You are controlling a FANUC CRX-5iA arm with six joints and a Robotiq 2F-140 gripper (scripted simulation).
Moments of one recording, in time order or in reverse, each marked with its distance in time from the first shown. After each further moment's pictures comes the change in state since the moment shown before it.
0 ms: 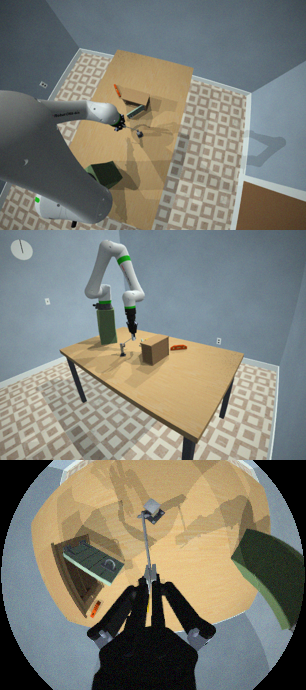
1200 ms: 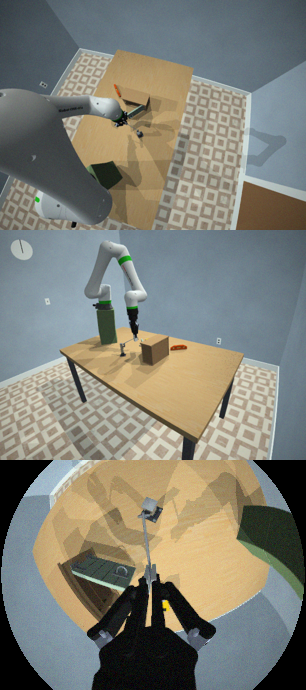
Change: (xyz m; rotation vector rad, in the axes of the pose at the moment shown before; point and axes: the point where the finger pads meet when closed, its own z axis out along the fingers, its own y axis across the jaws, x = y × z) arm 0.003 -0.029 0.000 0.000 0.001 0.249
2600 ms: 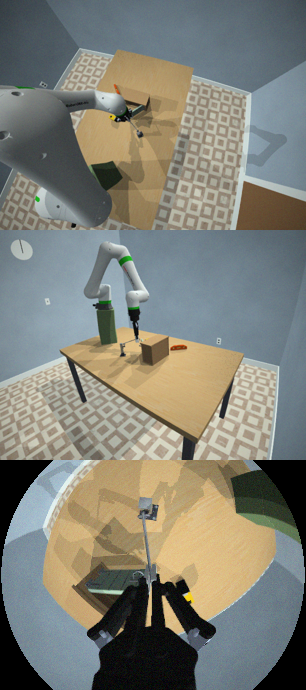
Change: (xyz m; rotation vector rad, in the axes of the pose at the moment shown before) arm 0.005 -0.035 0.000 0.000 0.000 0.313
